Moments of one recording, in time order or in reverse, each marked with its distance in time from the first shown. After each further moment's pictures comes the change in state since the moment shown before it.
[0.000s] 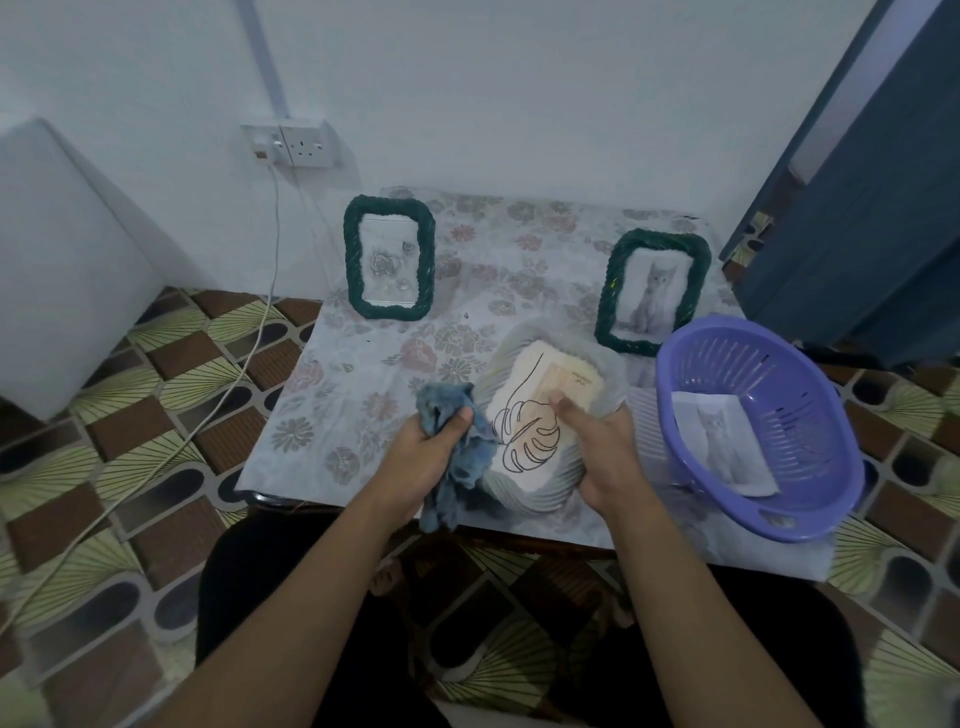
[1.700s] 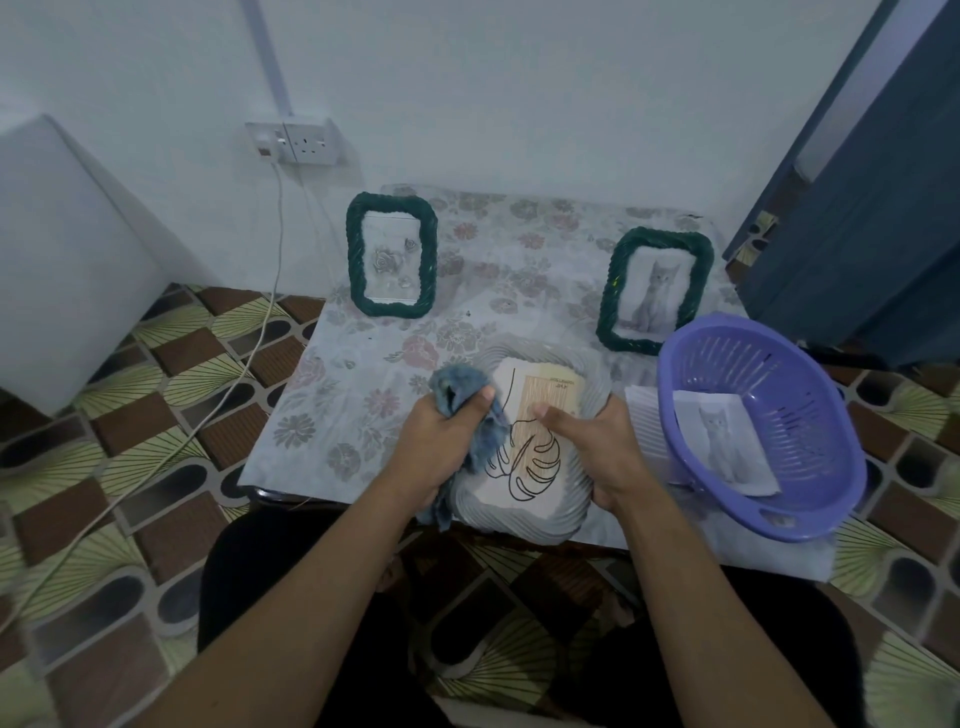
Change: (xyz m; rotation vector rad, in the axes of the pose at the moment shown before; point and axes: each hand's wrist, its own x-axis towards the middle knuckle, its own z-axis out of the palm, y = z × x) left_hand -0.002 0.016 0.021 0.165 0.105 0.108; right_hand -0.010 -0.014 0.001 -0.206 -0.172 -0.053
